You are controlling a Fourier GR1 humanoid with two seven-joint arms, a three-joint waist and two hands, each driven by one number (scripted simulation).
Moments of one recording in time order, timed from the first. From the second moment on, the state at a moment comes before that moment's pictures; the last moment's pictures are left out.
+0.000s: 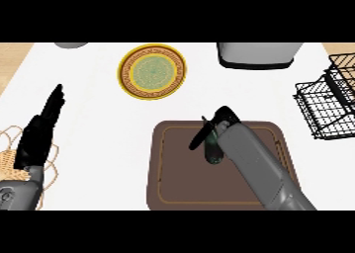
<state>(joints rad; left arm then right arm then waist) -0.14 0.36 -0.04 -1.45 -0.06 0.18 0.06 -0.73 -0.02 0.32 -0.78 0.26 -0.06 1.20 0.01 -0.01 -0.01</state>
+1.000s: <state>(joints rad) -0.17 0.35 -0.01 -1.43 -0.08 0.15 0.07 -0.74 -0.05 0.34 -0.84 0.24 -0.04 1.13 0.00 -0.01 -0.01</state>
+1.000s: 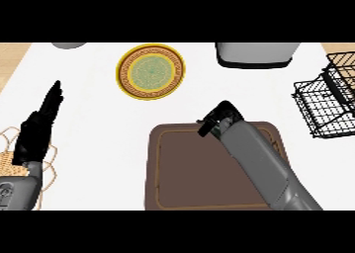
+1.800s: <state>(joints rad) -0.08 0.37 0.03 -1.45 -0.07 0.16 0.05 -0.47 -0.38 0.49 -1.69 0.47 -0.17 0.64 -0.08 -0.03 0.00</state>
